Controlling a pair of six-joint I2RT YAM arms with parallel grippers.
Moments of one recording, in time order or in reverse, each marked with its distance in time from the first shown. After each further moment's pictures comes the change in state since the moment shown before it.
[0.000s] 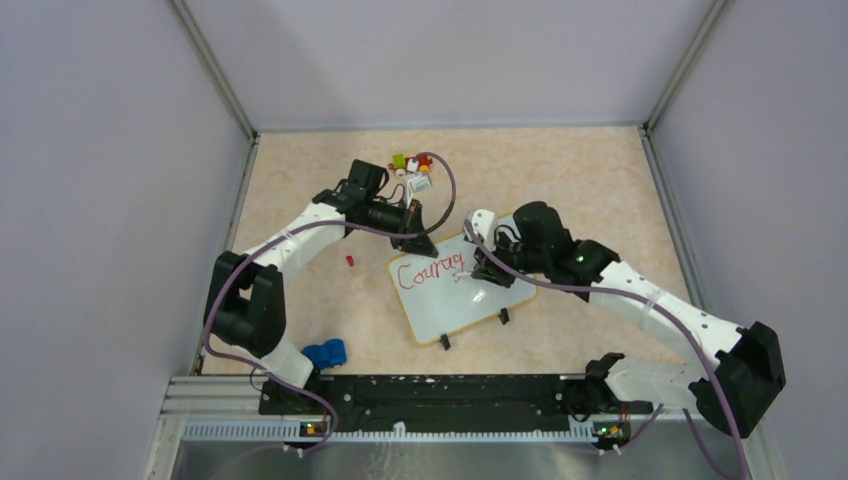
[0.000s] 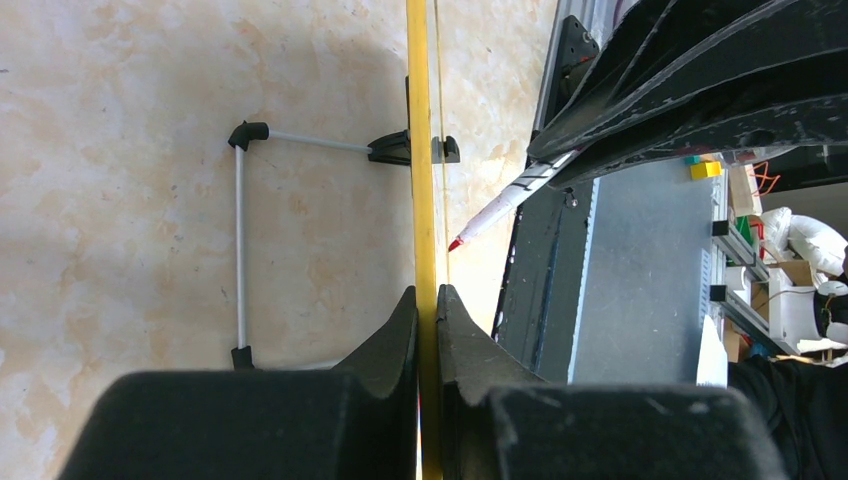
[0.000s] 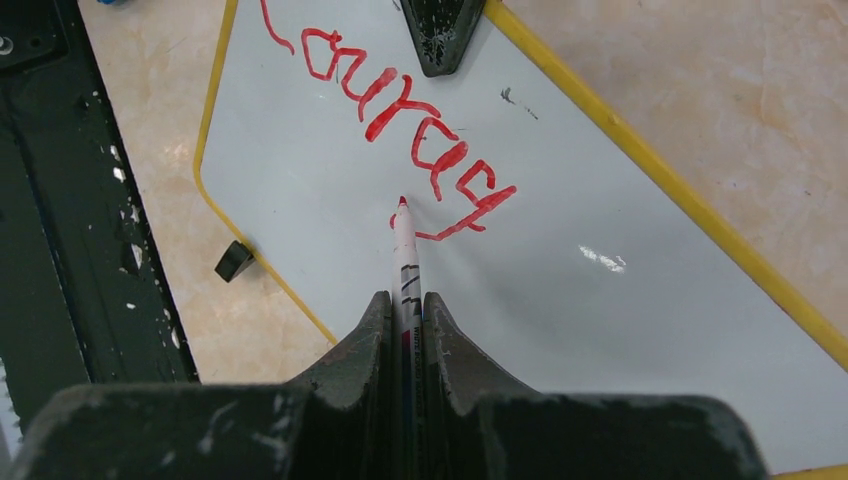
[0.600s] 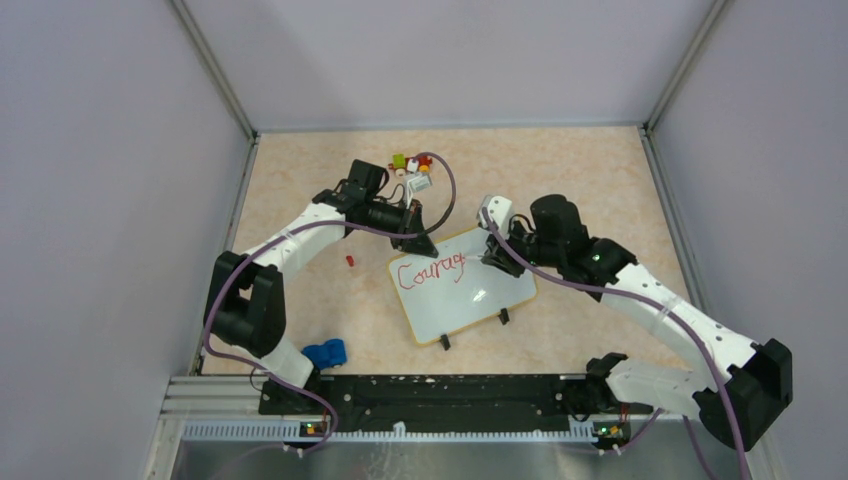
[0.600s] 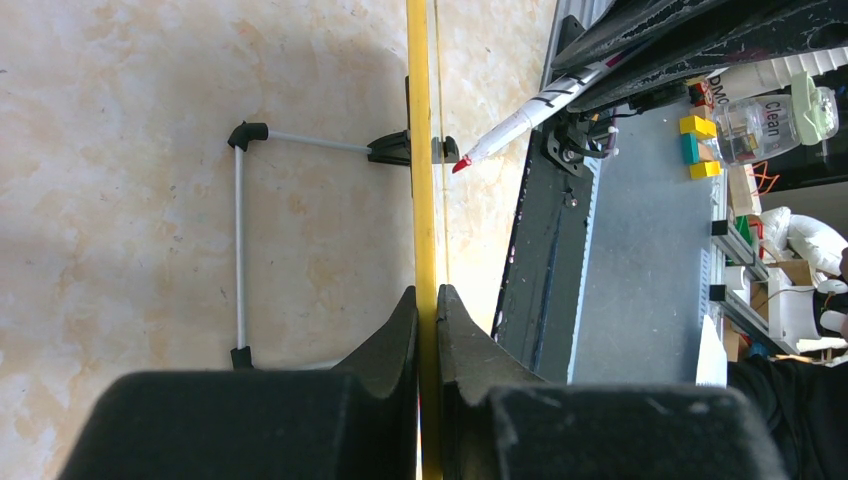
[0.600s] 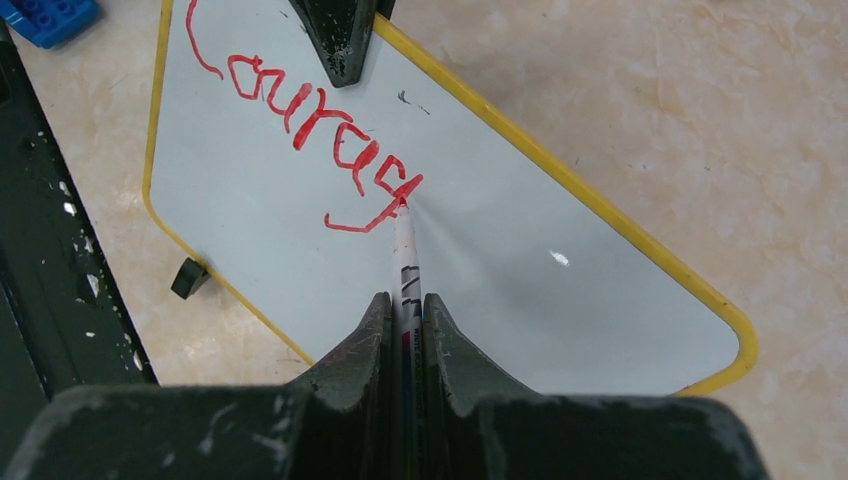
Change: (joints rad) left arm 0.000 0.000 0.000 -0.001 0.002 0.000; right arm -0.073 -0.061 0.027 -0.006 0.040 0.010
